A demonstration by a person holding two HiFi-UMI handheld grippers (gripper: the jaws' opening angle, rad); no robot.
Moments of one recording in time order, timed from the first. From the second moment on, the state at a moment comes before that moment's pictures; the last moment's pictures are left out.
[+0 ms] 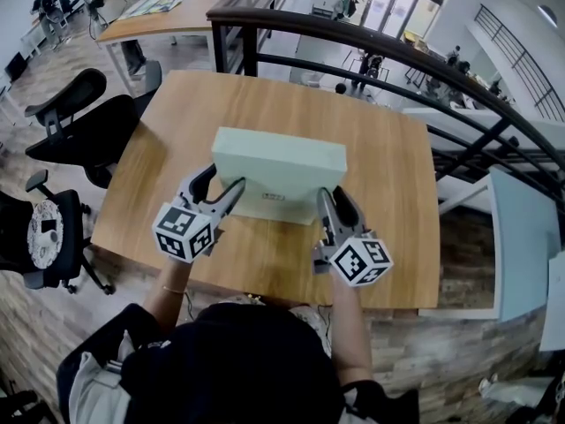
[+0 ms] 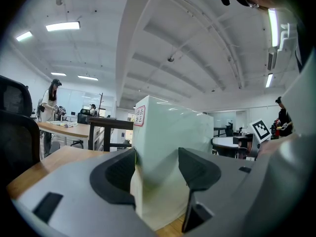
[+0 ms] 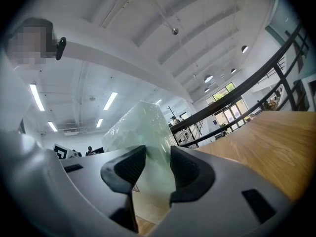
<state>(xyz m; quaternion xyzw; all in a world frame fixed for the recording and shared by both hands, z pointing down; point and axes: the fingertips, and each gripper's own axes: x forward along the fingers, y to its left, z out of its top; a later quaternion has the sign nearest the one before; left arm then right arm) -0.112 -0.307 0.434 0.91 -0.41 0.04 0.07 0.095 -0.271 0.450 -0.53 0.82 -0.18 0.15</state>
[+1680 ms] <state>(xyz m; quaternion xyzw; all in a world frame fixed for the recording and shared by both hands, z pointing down) -0.142 -0.259 0.449 0.89 -0.44 0.01 0.09 0.104 -0.234 0.448 -0.55 0.81 -0.12 0.13</state>
